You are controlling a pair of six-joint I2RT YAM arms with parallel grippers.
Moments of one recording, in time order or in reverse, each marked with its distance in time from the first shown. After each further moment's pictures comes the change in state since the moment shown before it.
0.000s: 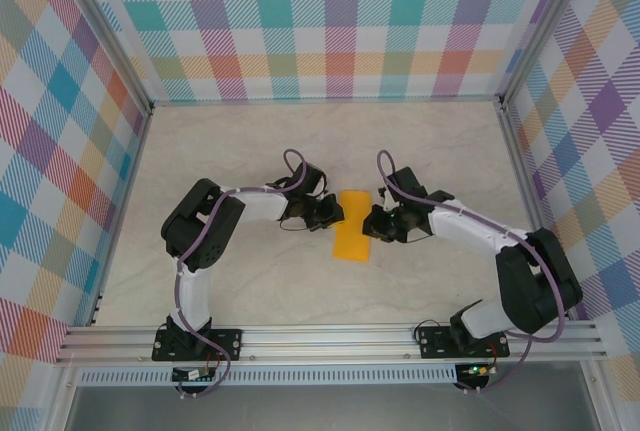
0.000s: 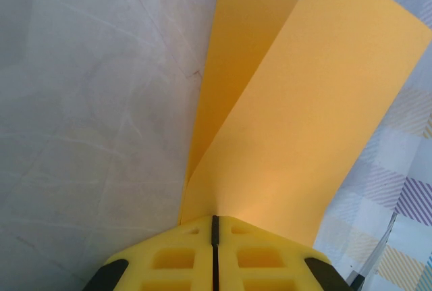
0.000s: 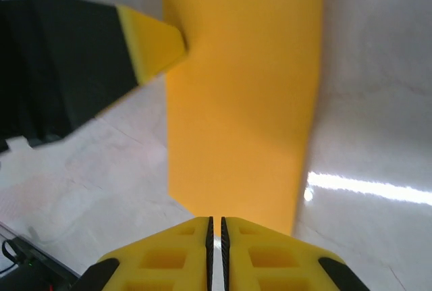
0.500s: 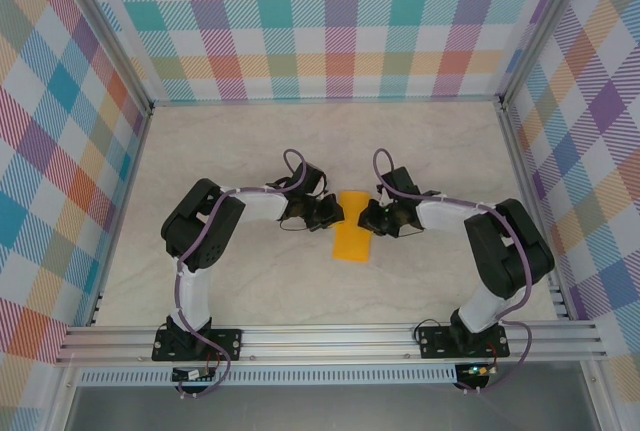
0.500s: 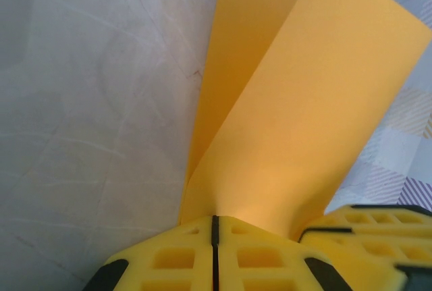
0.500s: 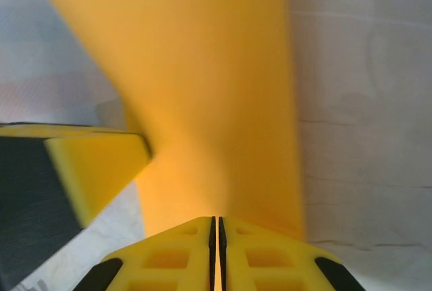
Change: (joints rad) left arm 0.000 0.000 0.000 -0.002 0.000 0.000; right arm -0.064 0.191 -0.040 0.254 -0.021 0.060
